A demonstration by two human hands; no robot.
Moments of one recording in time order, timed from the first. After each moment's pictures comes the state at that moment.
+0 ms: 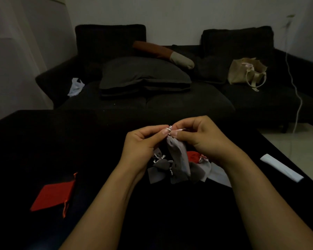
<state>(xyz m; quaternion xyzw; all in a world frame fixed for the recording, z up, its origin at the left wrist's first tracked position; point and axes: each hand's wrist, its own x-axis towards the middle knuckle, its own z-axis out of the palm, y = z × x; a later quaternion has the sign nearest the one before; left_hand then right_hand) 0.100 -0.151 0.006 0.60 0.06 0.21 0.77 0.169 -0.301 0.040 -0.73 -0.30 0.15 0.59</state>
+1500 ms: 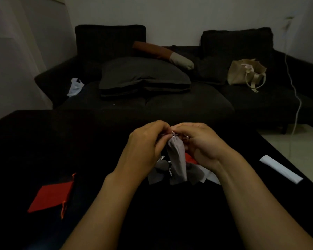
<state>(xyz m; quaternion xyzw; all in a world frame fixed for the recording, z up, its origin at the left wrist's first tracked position) 0.094 -0.143 0.013 0.89 -0.09 0.35 0.28 0.168 -0.289 0.034 -0.64 -0.16 0.25 0.71</state>
